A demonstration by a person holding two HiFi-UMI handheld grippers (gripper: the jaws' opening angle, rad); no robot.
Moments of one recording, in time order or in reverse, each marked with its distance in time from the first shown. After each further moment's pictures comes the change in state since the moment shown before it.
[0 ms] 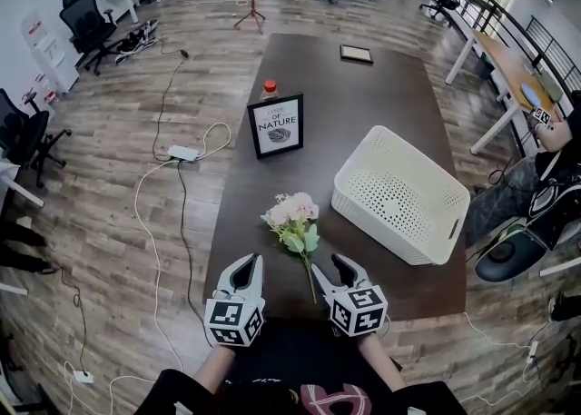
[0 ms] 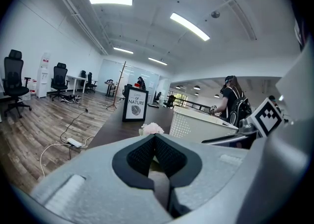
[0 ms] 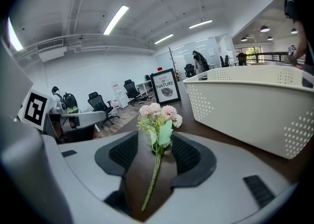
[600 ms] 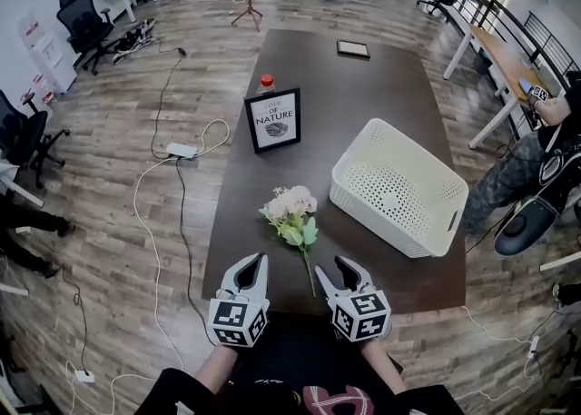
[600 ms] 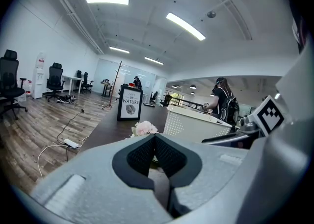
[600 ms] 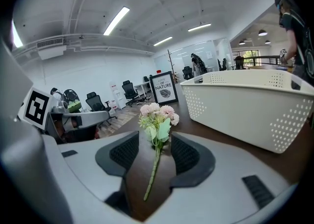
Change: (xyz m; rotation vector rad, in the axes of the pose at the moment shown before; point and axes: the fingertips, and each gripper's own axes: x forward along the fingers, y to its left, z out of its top) left arm -0.007 -0.021 -0.004 0.023 0.004 -0.041; right arm -0.025 0.002 -0.007 -0.011 -0.019 -0.035
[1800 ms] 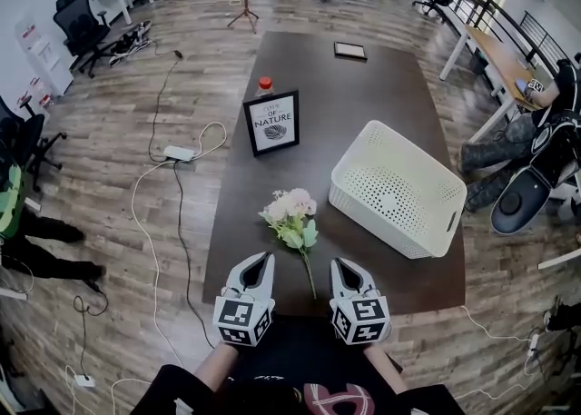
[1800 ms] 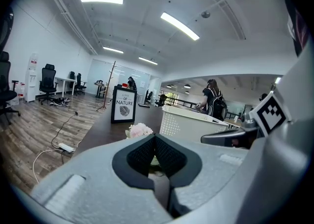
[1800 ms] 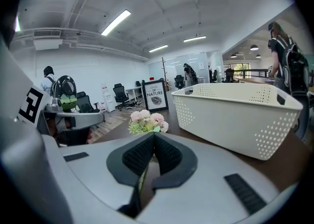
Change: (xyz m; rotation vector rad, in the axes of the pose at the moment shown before) left arm 0.012 -0.008 0.005 0.041 -0.001 -0.060; right arm -0.007 -0.014 0.014 -0.037 -0.077 -0.139
